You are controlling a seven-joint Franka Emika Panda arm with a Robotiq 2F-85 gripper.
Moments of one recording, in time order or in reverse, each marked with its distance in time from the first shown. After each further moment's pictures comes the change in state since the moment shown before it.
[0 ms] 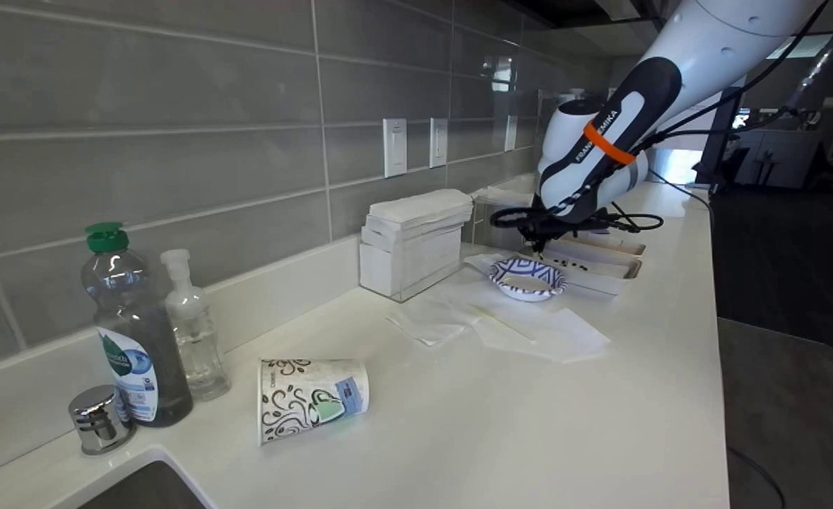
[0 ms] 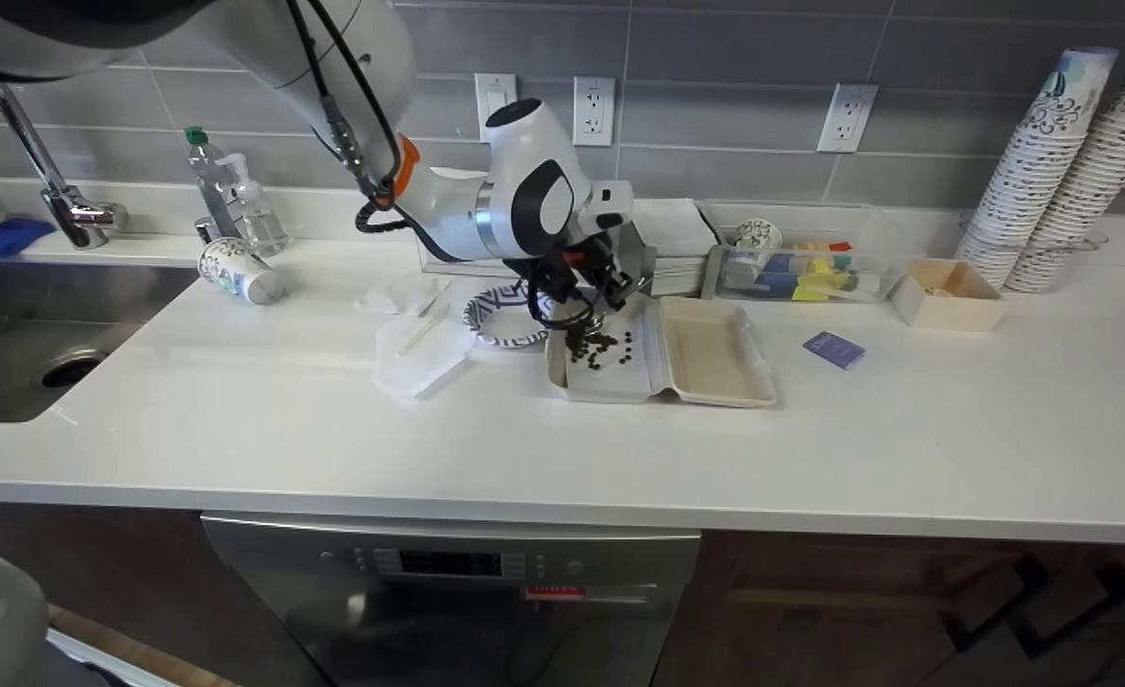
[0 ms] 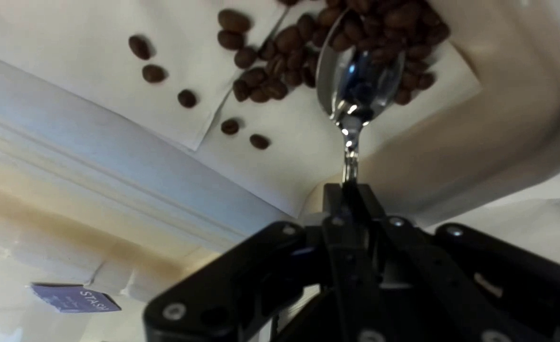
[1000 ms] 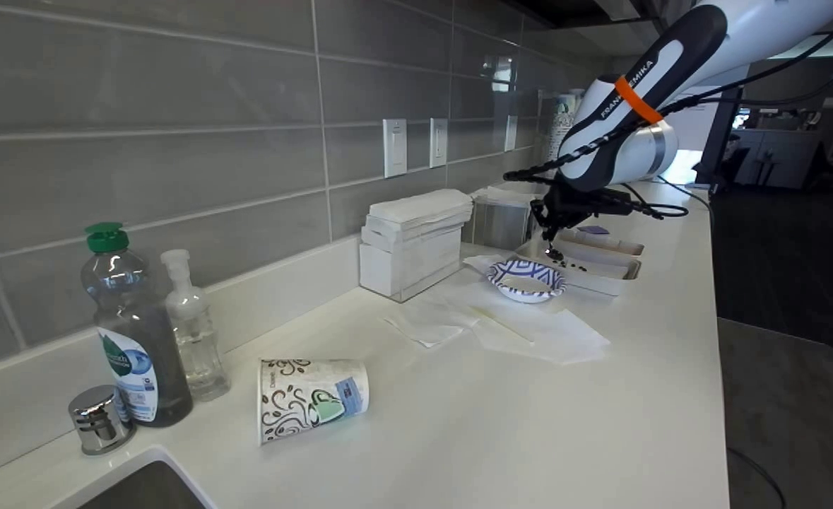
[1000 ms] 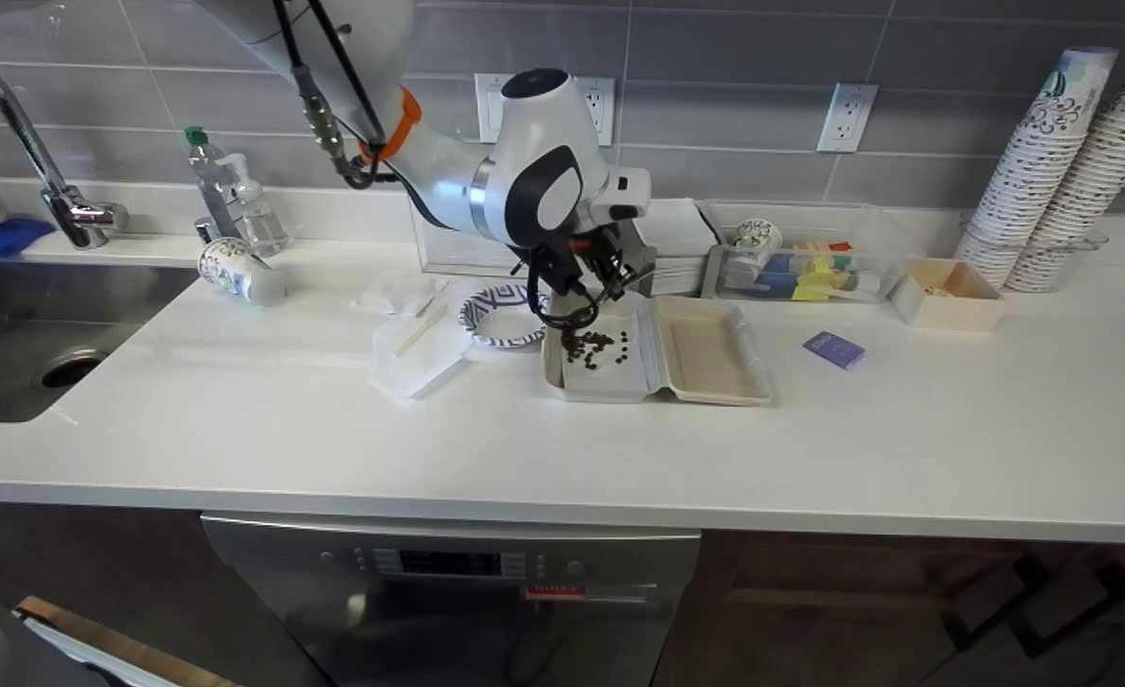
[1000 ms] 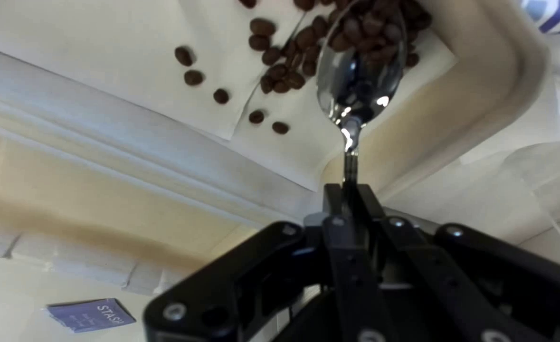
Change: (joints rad) arm -0.176 -0.159 0.167 -0.100 0.128 -0.008 -0.142
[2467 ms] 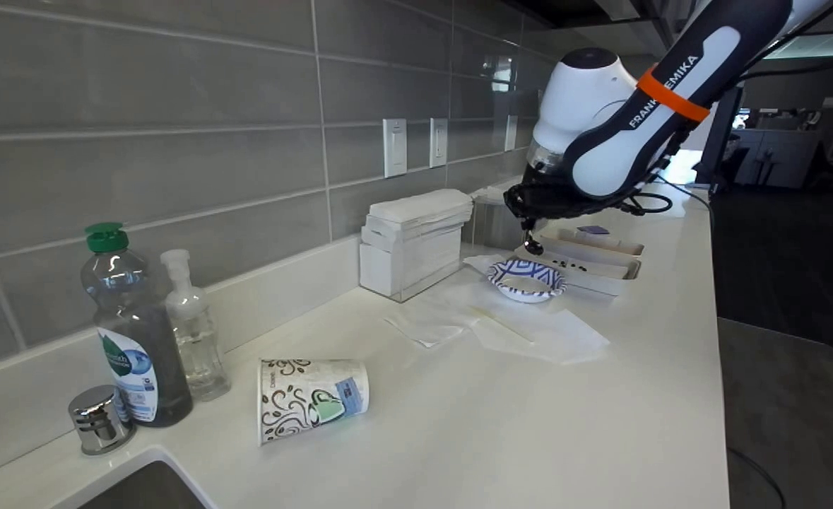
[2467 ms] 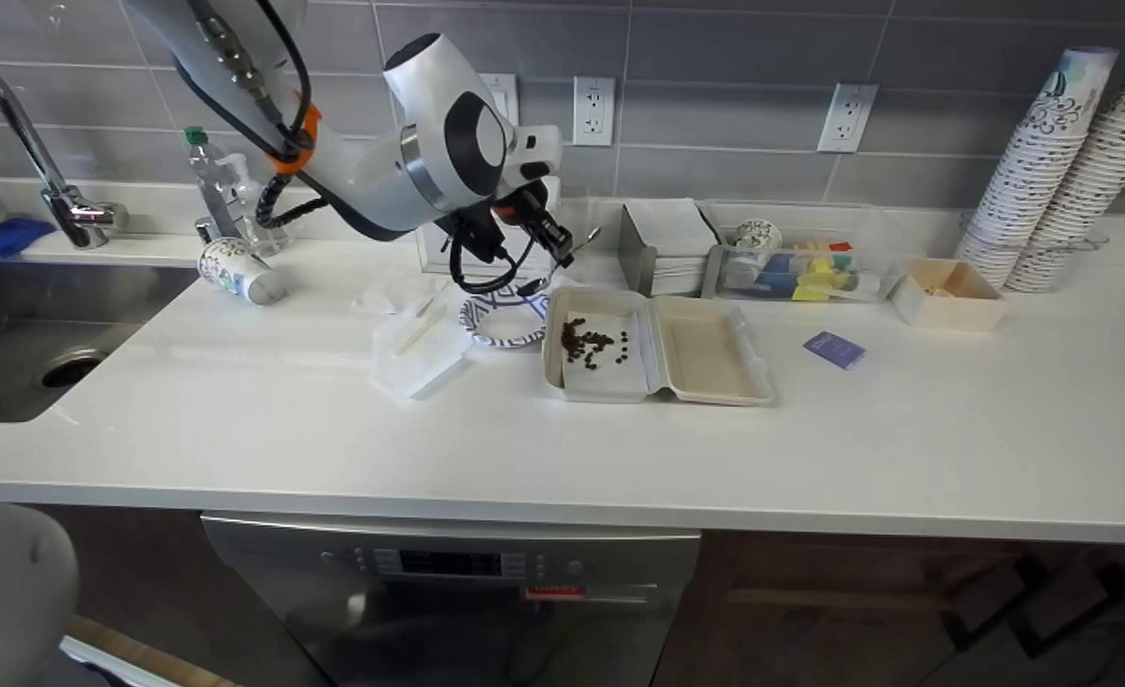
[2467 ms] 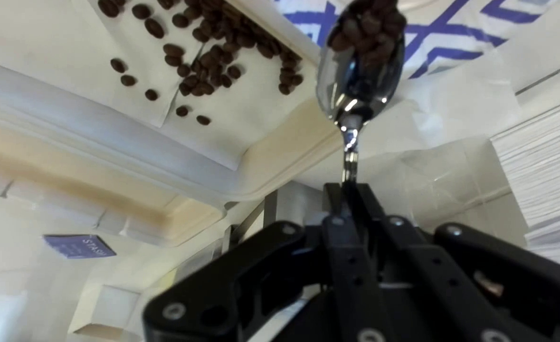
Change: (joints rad) arm 0.425 -0.094 -0.315 -0.100 -0.475 0.012 0.520
